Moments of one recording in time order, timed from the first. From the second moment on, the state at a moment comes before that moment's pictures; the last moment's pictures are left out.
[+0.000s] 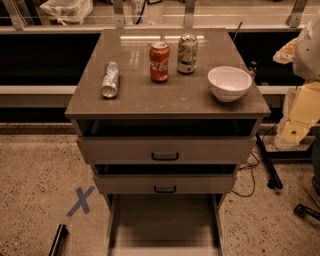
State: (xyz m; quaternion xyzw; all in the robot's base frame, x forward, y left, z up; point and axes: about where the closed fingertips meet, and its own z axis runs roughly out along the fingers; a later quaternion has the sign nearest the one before) arm 0.438 -0.217 0.976 -0.60 0.78 -0.03 0.16
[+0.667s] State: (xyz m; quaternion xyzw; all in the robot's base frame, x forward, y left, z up) arm 0.456 -0.203 0.977 -0.62 0.77 -0.03 0.17
